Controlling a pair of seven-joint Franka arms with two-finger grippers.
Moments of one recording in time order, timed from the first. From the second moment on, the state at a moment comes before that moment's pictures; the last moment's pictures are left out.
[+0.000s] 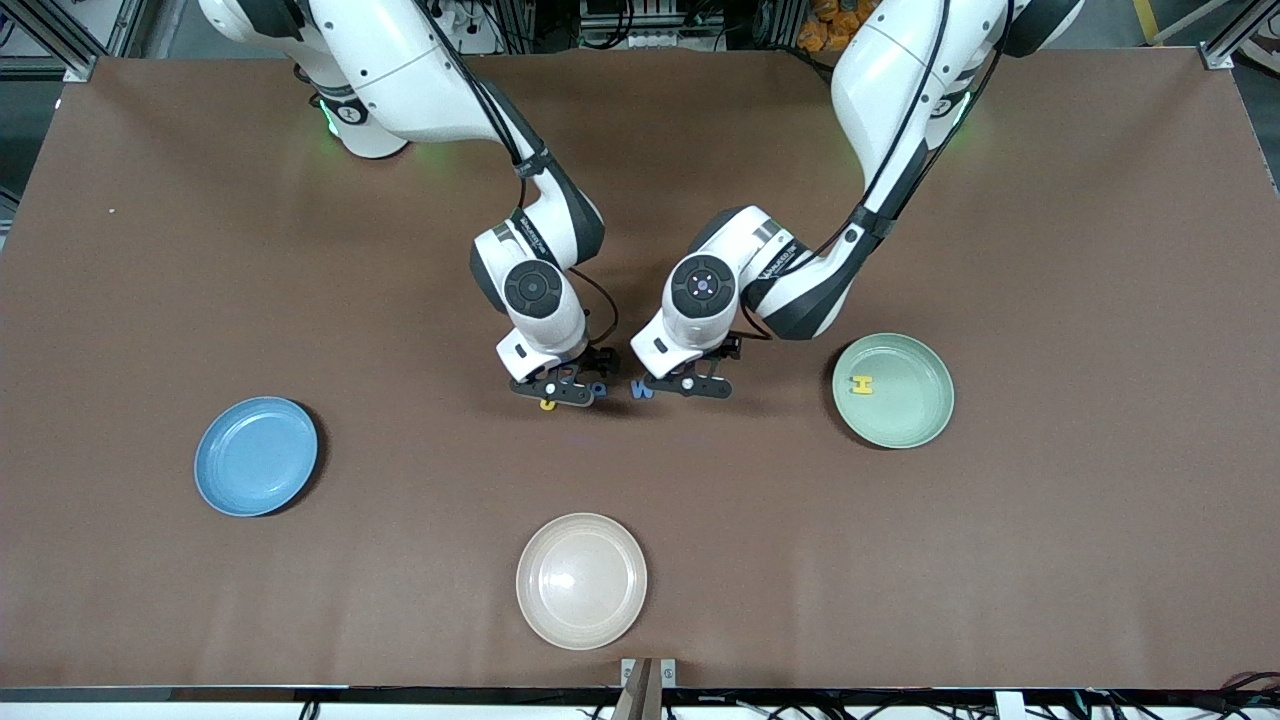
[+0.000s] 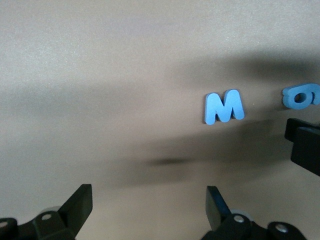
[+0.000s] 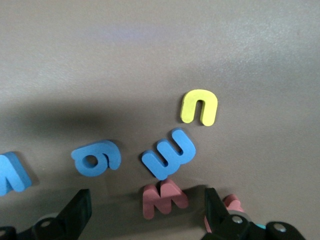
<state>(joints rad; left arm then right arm) -0.51 0.71 -0.26 -1.54 0.08 2.13 -0.62 0.74 0.69 -0.08 -1.76 0.17 2.43 0.73</state>
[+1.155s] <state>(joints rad) -0.51 0.71 -0.26 -1.54 0.08 2.13 -0.65 0.70 0.60 -0.10 -1.77 0.17 2.38 0.72</state>
